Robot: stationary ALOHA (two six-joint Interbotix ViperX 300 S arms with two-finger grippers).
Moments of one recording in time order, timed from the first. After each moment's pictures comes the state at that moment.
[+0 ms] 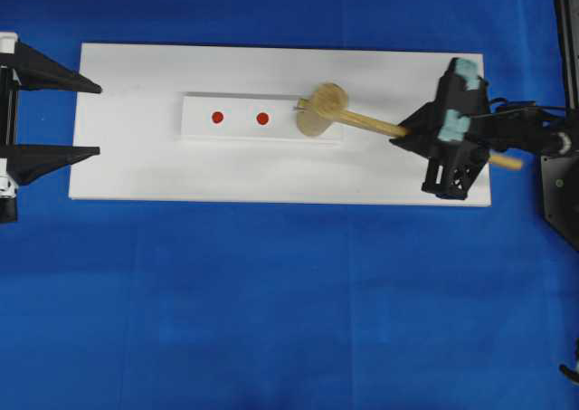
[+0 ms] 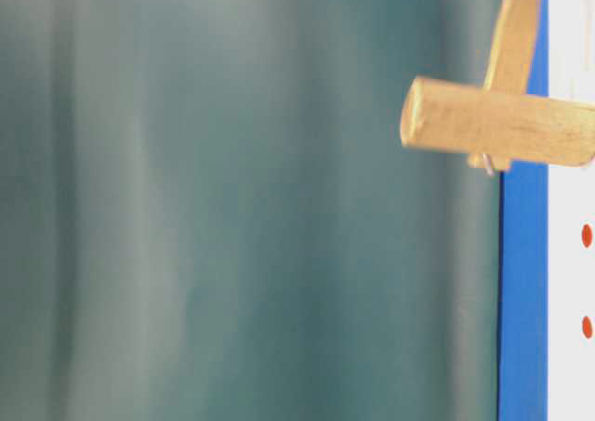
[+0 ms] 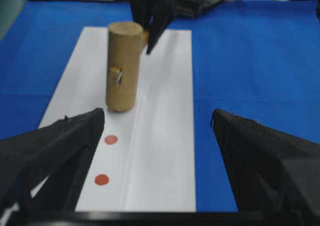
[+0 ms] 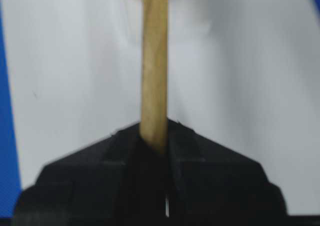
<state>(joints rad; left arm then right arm) 0.06 -0.96 1.21 -0.02 -0.11 0.02 -0.10 -0.25 1.12 1.04 -0.19 -0.80</state>
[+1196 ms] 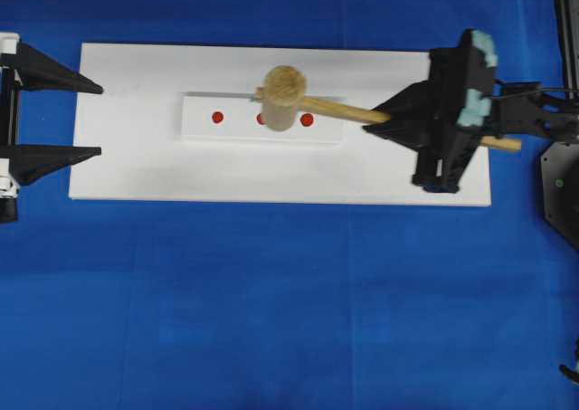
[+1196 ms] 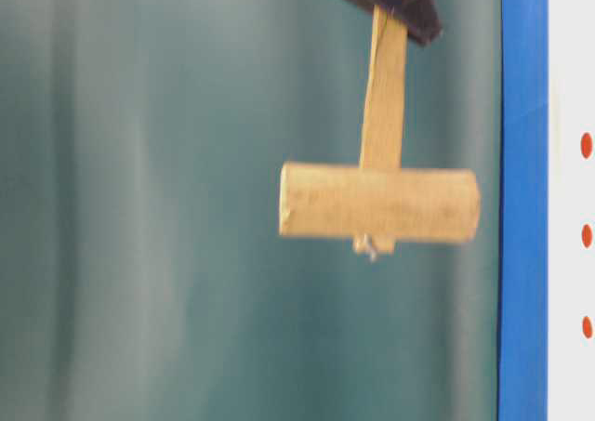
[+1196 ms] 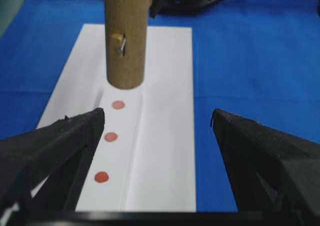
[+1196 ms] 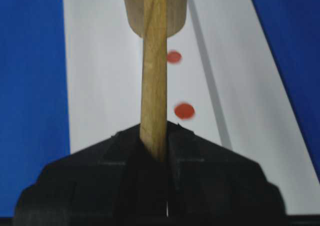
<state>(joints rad) 0.06 -0.94 1.21 -0.02 -0.10 0.03 -0.08 -0.39 0.95 1.01 -0.12 -0.81</state>
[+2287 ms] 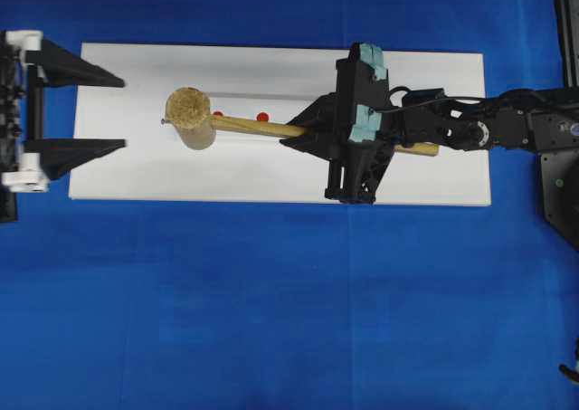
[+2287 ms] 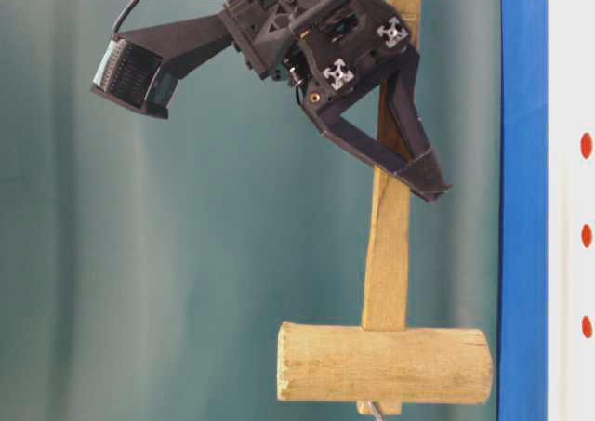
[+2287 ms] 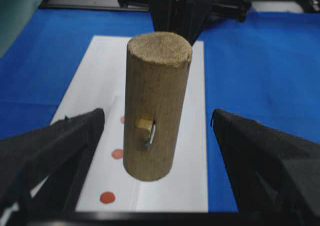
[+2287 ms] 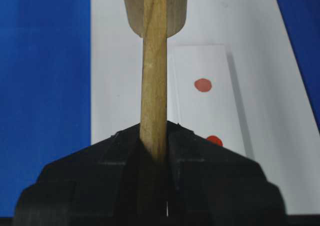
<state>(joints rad) 0.08 -0.75 1.21 -0.02 -0.35 0.02 -0.04 -0.11 0.67 1.00 -0.11 -0.81</state>
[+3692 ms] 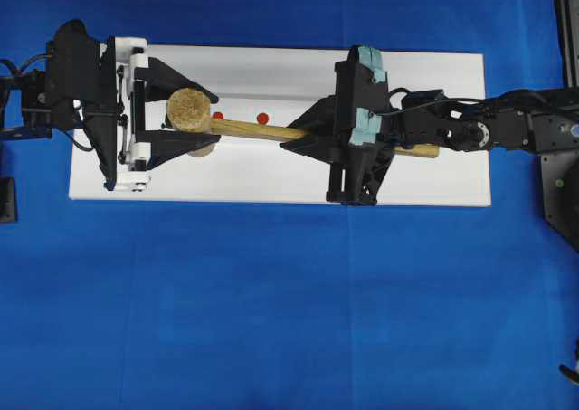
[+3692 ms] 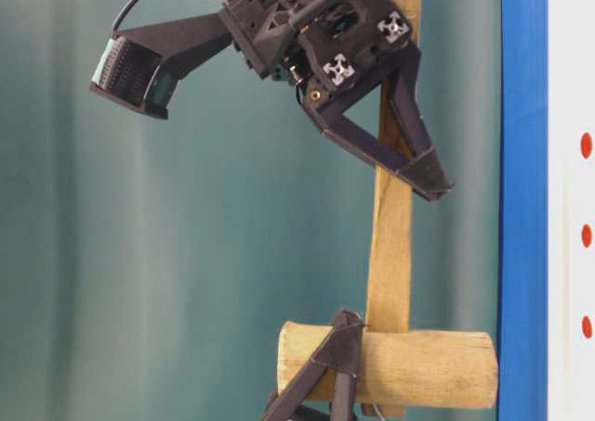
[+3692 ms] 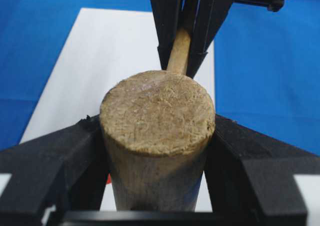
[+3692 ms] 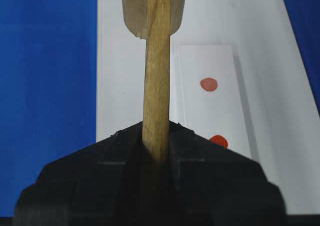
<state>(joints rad) 0.08 -0.34 0.97 -0.02 -0.39 0.01 -0.03 -0.11 0.67 0.98 -0.09 -0.81</state>
